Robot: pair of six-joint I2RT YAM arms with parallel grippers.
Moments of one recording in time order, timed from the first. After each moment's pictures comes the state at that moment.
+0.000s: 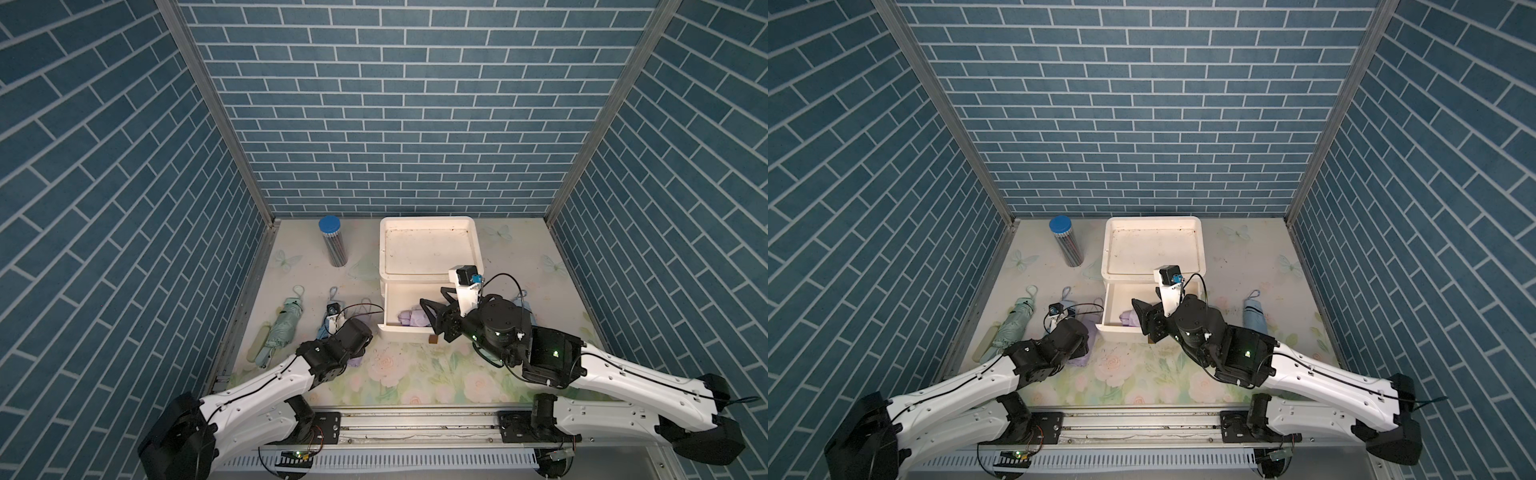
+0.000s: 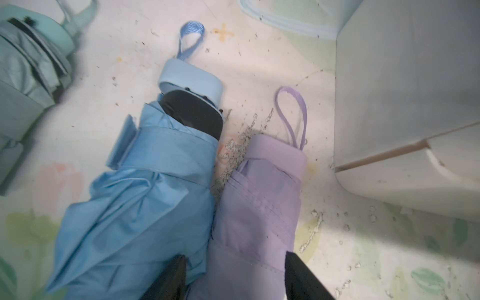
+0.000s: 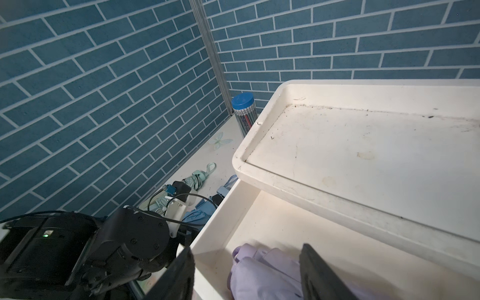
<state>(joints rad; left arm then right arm) -0.80 1.01 0.44 -0.47 -0.45 -0.90 1.26 0.98 0.99 -0.30 0.43 0.40</state>
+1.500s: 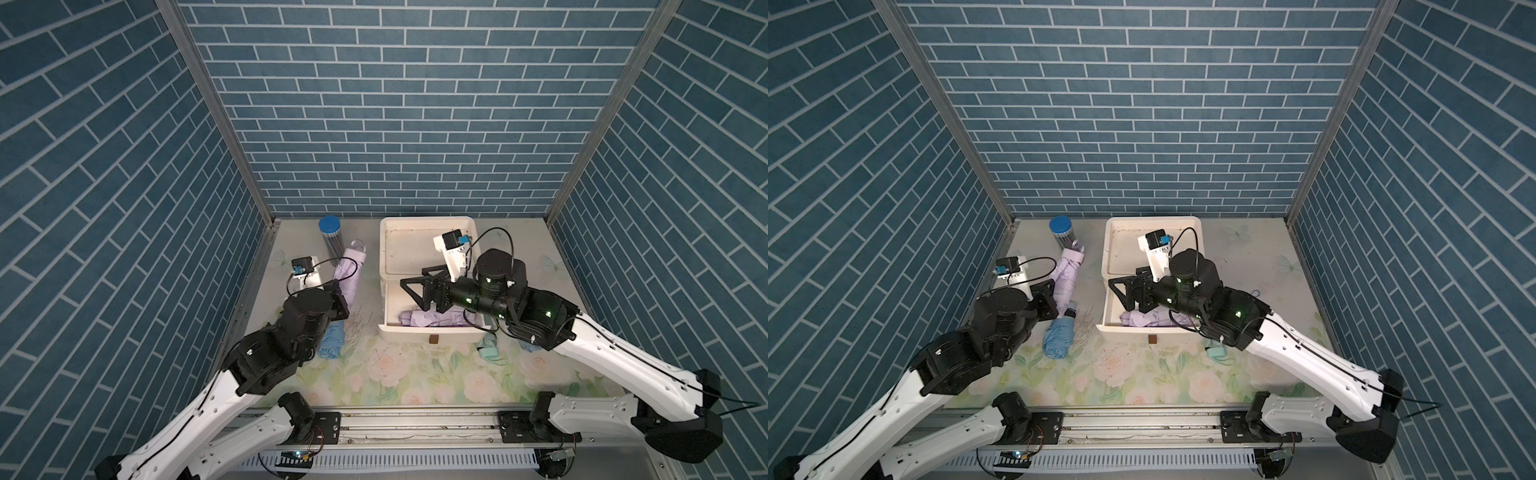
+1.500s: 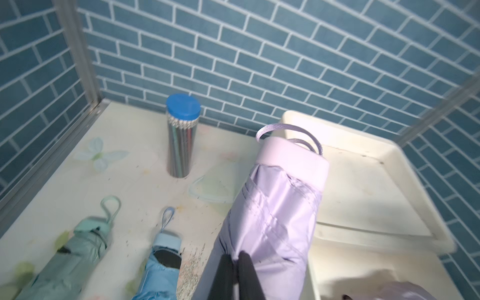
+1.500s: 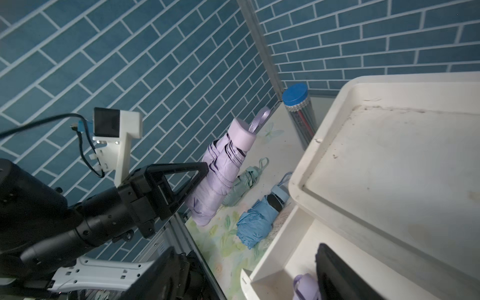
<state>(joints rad) -0.80 0.72 1.01 -0.68 -0.55 -0.55 1.05 1.21 1.33 -0.41 -0.10 0.50</state>
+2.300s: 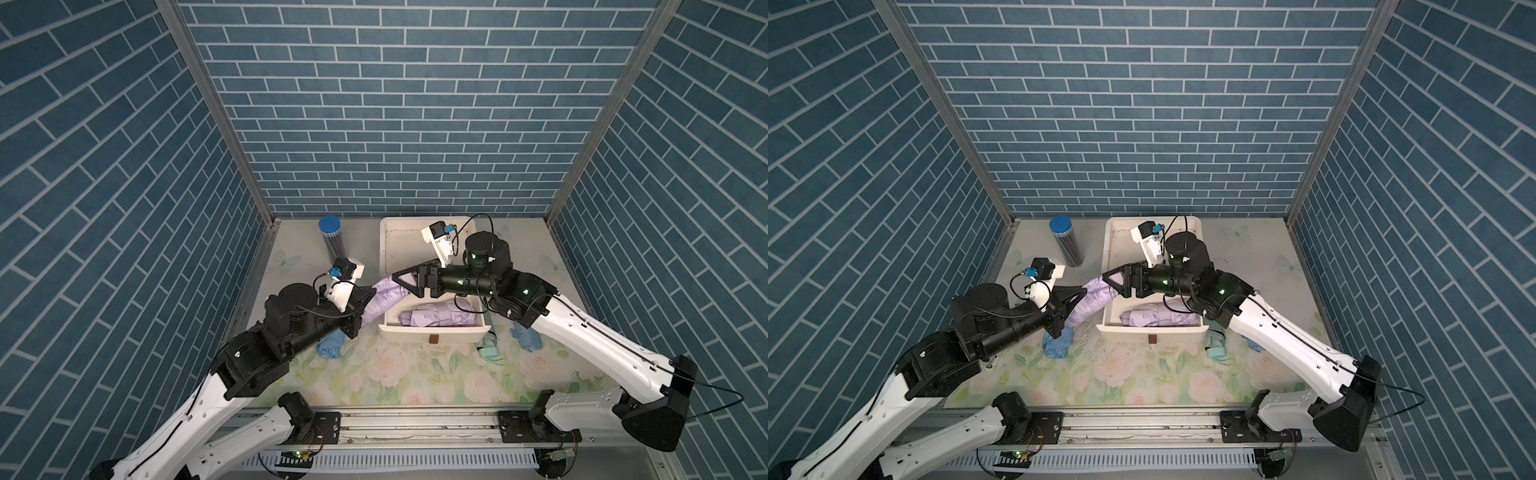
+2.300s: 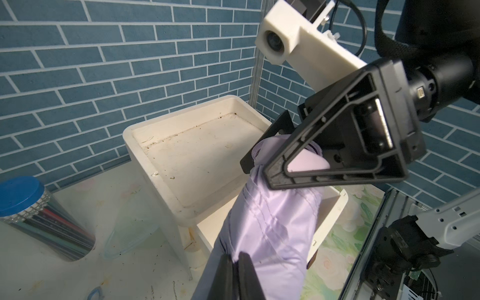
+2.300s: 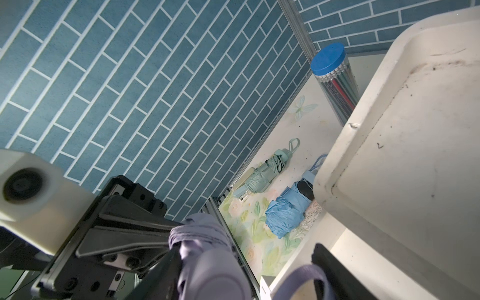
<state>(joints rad) -0.80 0.73 1.06 -0.60 0.00 -0.10 0.90 1.30 1.31 -0.33 -0.41 0.62</state>
